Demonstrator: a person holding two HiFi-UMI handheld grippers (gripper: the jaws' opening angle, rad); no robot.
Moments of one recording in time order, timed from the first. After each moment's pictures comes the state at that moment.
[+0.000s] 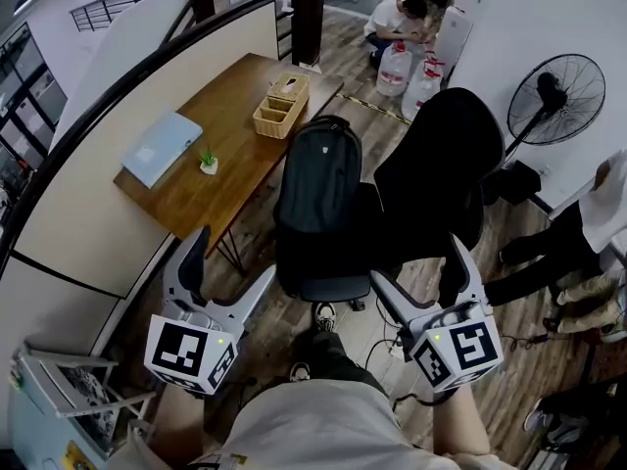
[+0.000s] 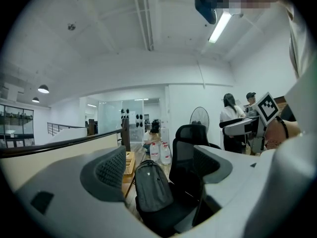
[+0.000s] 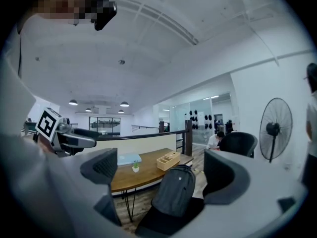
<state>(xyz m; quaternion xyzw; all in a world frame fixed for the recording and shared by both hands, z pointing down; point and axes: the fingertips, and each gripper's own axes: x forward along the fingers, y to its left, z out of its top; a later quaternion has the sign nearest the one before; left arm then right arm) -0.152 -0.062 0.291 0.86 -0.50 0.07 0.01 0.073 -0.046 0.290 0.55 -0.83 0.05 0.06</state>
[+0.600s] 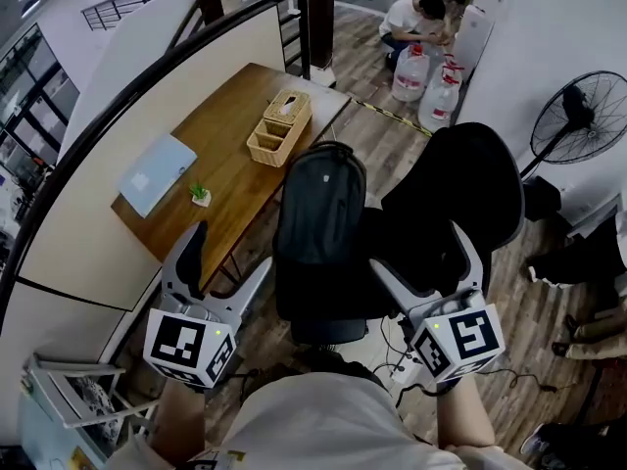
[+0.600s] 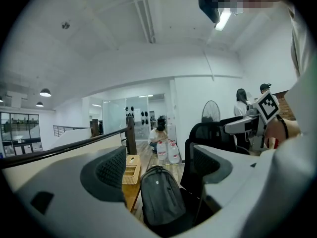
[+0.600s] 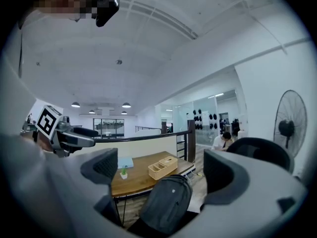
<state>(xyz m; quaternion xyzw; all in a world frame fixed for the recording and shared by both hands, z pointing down) -0.095 -0.227 0.284 0.84 -0.53 0.10 0.01 0.133 -0.228 0.289 0.53 -0.85 0.05 0.05</state>
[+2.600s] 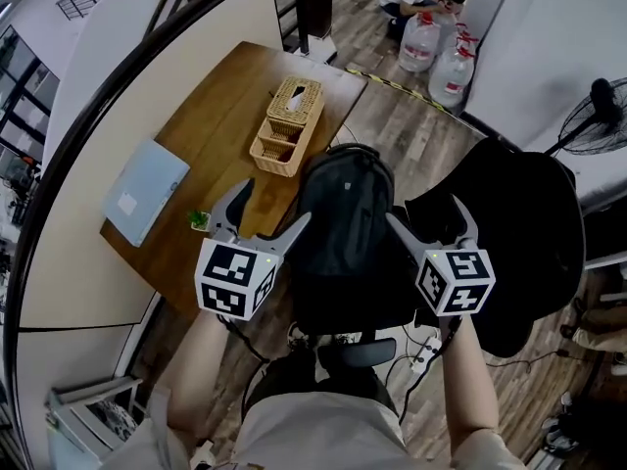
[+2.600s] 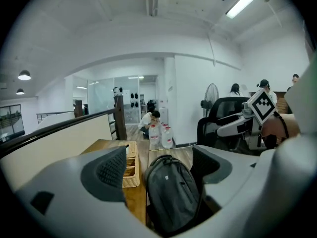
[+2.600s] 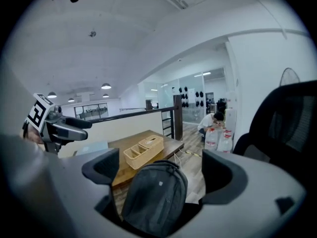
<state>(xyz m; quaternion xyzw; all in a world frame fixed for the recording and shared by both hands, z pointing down) -0.113 -0.482 0.421 0.87 -0.45 0.17 0.07 0.108 -0.465 0.440 0.59 -0.78 0.14 0.14</state>
